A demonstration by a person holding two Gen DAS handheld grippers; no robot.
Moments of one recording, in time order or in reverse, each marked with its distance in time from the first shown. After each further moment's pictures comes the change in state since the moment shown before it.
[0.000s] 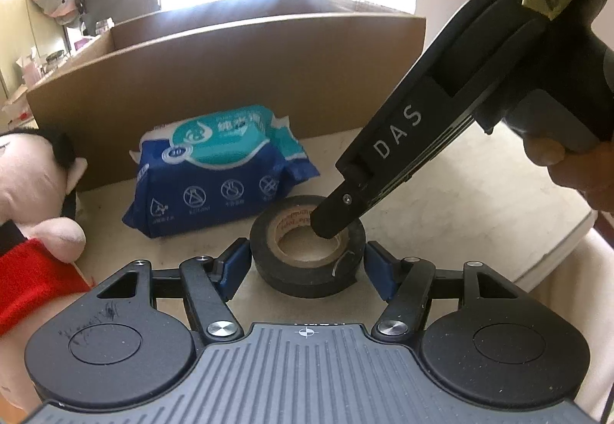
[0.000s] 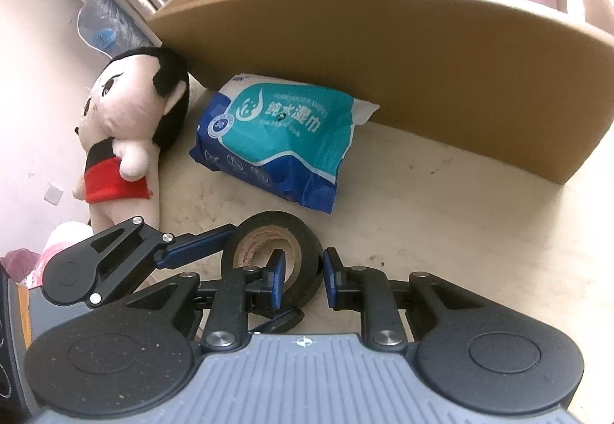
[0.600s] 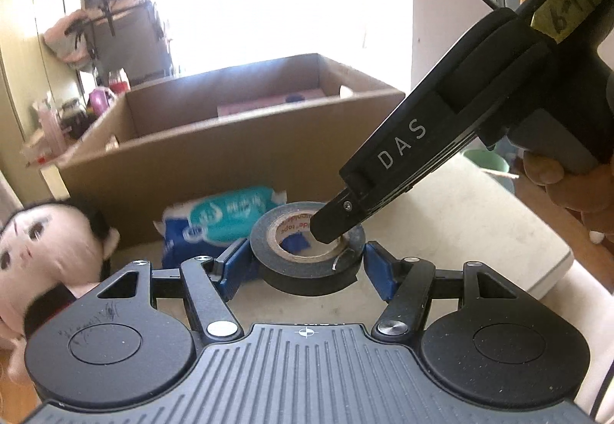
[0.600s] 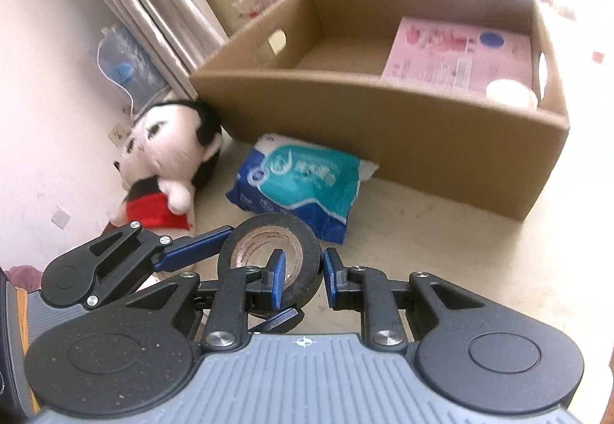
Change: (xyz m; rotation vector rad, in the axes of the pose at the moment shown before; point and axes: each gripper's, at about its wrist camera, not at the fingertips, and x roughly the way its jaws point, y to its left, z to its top) left arm -0.038 -0.016 0.036 0.040 -0.132 0.048; right arm -0.068 0.016 -0.003 -0.027 -0.168 0.004
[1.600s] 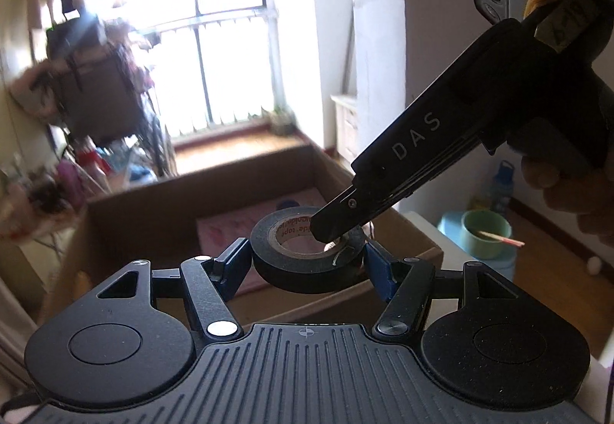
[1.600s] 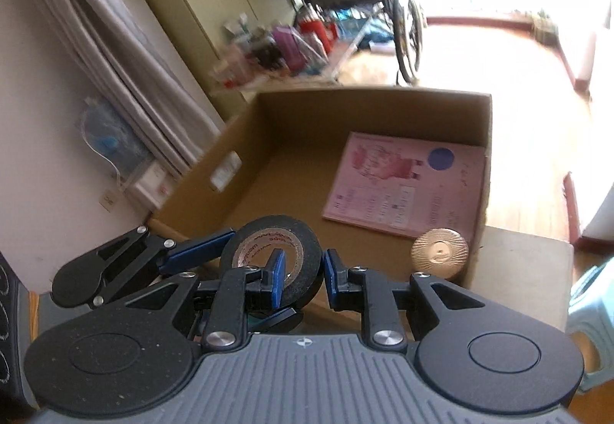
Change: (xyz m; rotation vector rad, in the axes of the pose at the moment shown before) left arm 0.105 0.040 0.124 0.047 -0.084 -0.090; right arm -0.017 -0.083 0.134 0.050 -0.062 -0.029
